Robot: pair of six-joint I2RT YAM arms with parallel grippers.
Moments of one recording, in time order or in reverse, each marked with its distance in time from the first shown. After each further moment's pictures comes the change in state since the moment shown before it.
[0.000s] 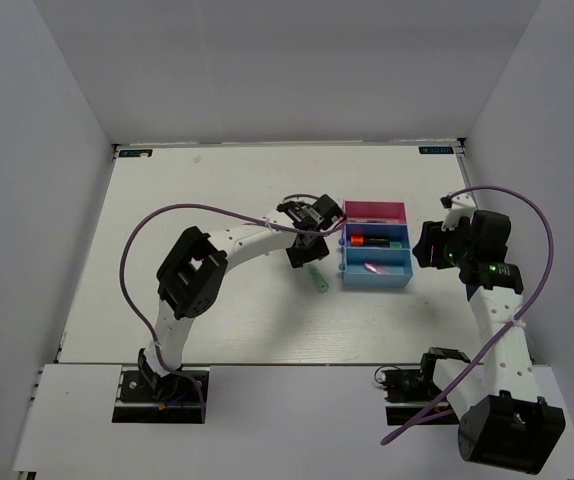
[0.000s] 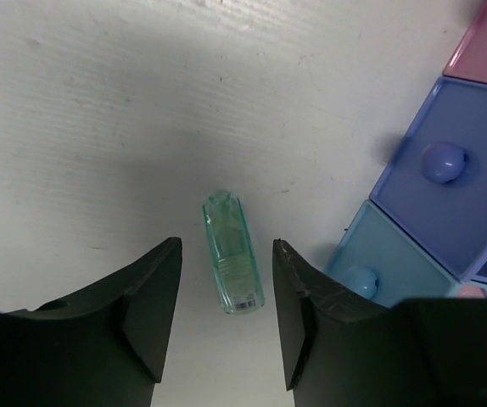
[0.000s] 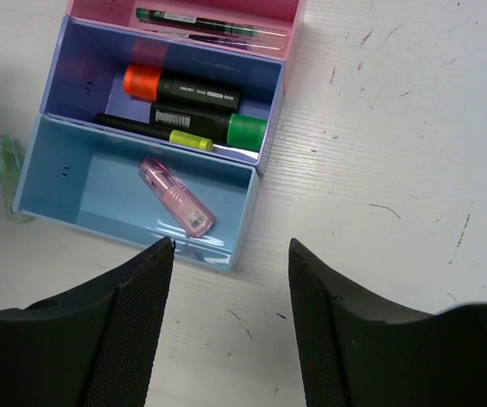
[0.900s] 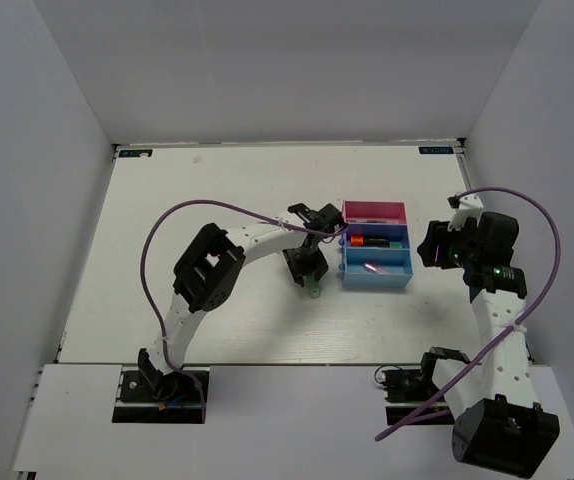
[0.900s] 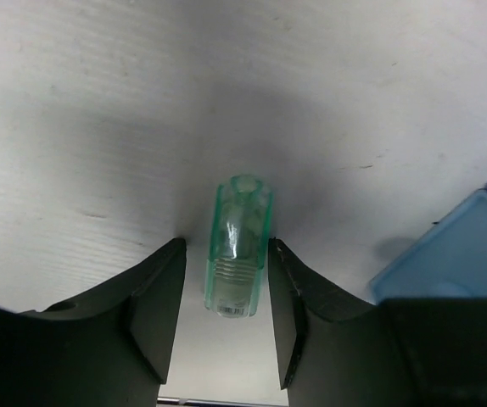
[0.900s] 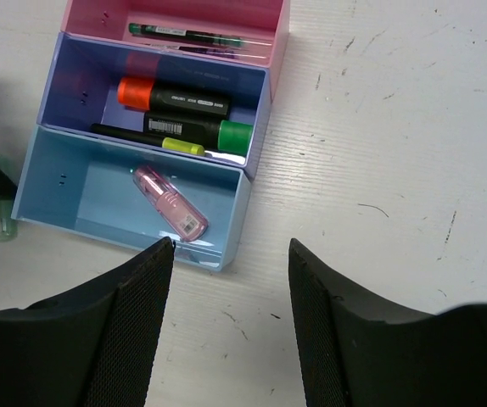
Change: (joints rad) left arm 0.001 0.136 0.076 -0.147 0.176 -0.066; right arm -0.050 -0.020 0.000 0.001 -0.026 0.000
